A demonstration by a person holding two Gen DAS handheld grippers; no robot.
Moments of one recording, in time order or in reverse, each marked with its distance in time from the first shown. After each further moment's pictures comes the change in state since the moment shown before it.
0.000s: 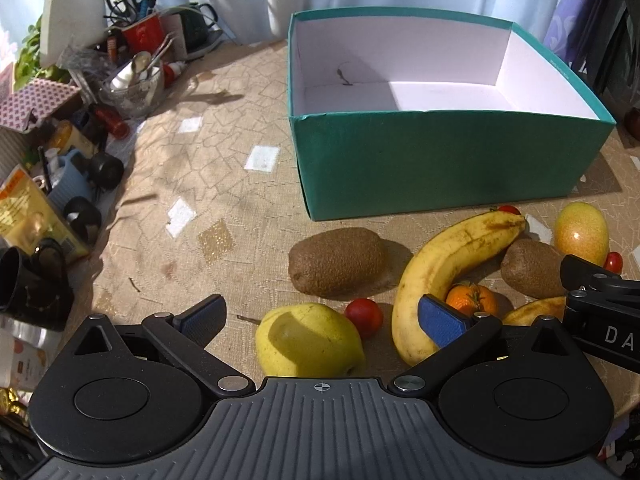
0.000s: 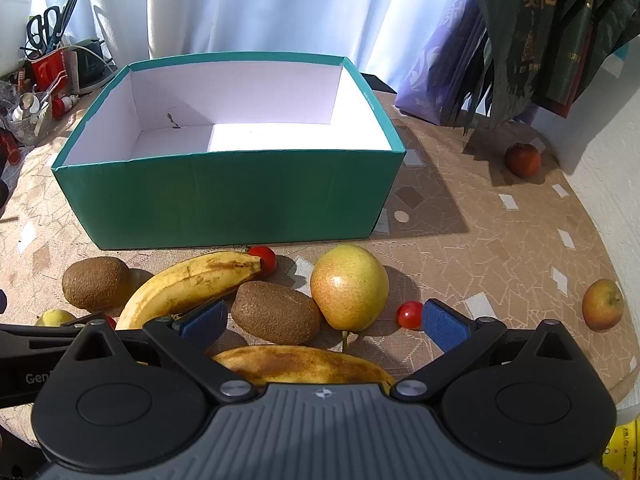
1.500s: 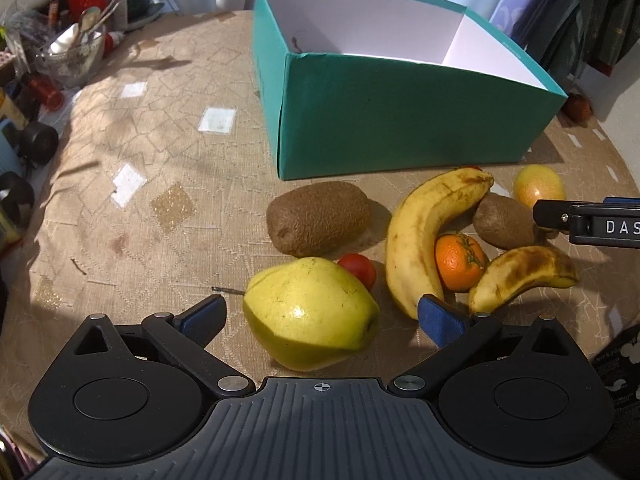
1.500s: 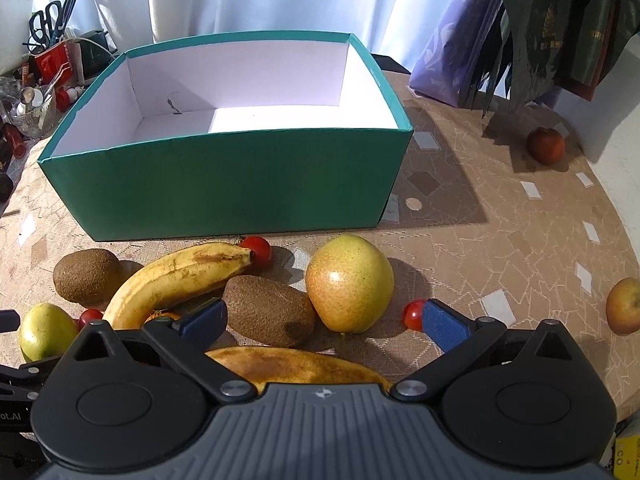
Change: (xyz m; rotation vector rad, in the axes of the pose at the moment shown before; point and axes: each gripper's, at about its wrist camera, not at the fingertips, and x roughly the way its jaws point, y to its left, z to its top) left arm 0.024 0.046 -0.026 0.034 0.043 -0.287; right arm 0.027 -0.020 0.003 0.010 0.053 0.071
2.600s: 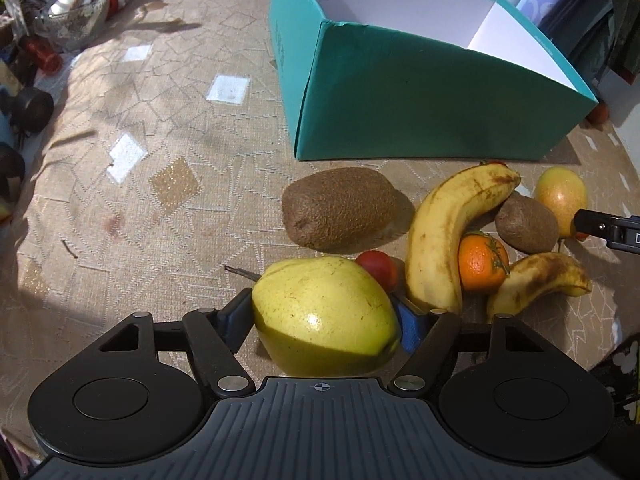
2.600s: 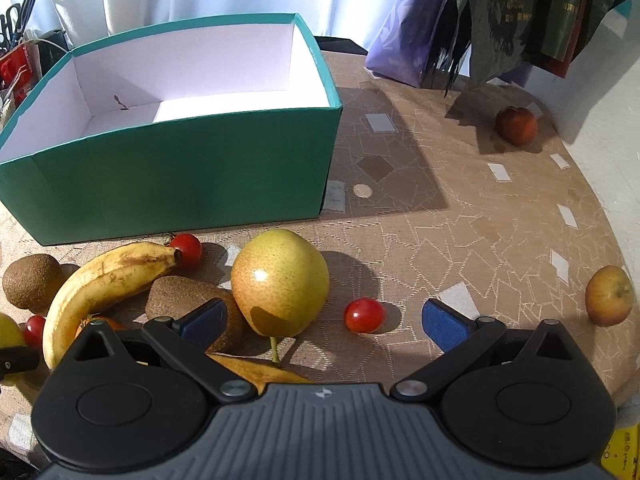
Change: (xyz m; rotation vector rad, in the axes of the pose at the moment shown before) left arm 0.015 0.009 0.011 -0.051 0.075 0.001; right arm 0.019 -0.040 -0.002 0.034 0.028 -0.064
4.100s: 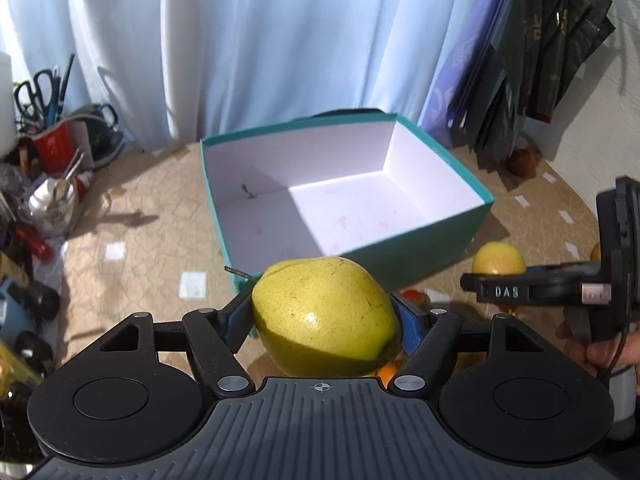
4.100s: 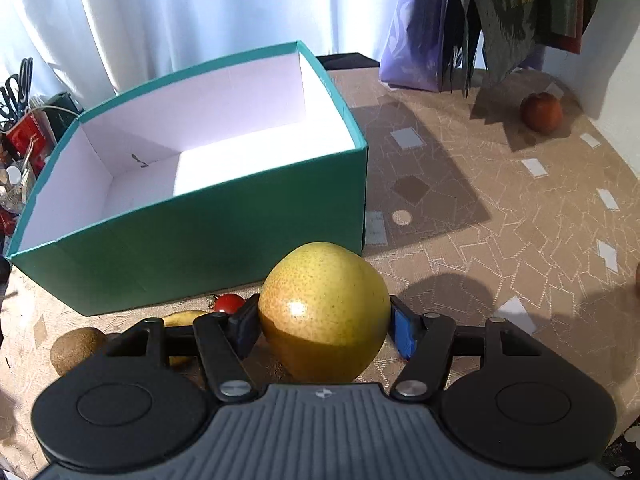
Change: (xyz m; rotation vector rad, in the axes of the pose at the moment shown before) left arm -0.091 -0.057 0.060 0.230 -0.314 -0.044; right arm 0.001 0.005 0.022 0.154 -0.068 0.140
